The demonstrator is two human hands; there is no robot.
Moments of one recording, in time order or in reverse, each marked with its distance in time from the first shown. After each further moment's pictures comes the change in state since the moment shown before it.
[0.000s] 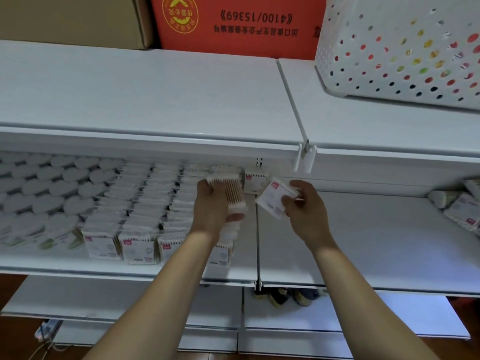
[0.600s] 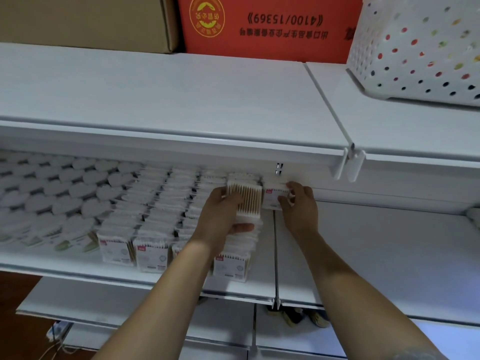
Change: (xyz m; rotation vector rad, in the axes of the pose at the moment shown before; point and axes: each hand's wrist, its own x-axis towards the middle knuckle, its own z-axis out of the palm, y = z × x) left_hand 0.015 -0.003 -0.023 -0.065 -0.134 -0.083; right_hand 0.066 0.055 0.075 -0.360 0.042 -0.183
